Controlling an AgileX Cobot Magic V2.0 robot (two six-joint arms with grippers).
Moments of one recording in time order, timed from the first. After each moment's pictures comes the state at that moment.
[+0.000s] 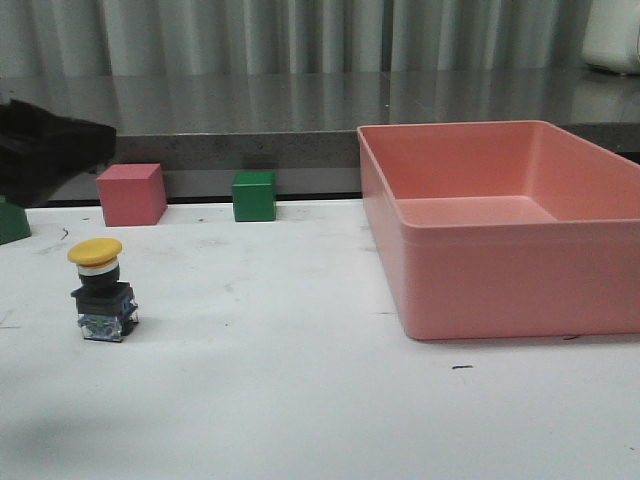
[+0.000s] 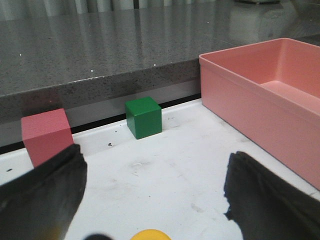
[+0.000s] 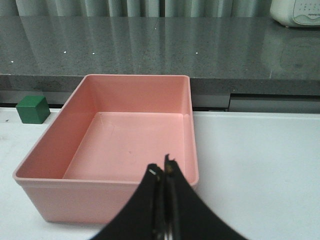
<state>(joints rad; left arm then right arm) -0.32 1.34 -0.33 0.19 -0.80 -0.09 0.11 0.24 -0.34 -0.12 0.32 0.18</state>
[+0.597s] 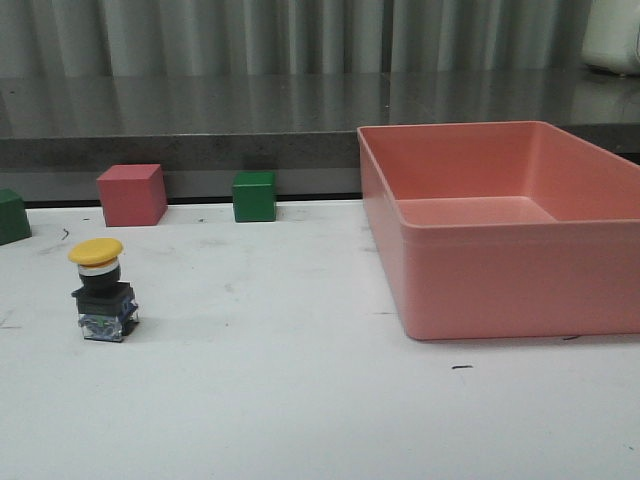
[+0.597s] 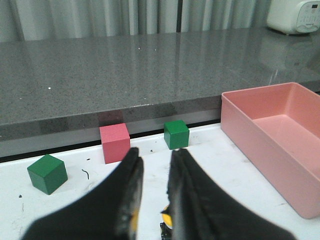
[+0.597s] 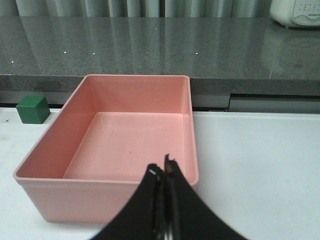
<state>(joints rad) -0.32 0.42 -0.56 0.09 0.36 -0.09 0.11 0.24 -0.34 -0.12 0.32 0.18</state>
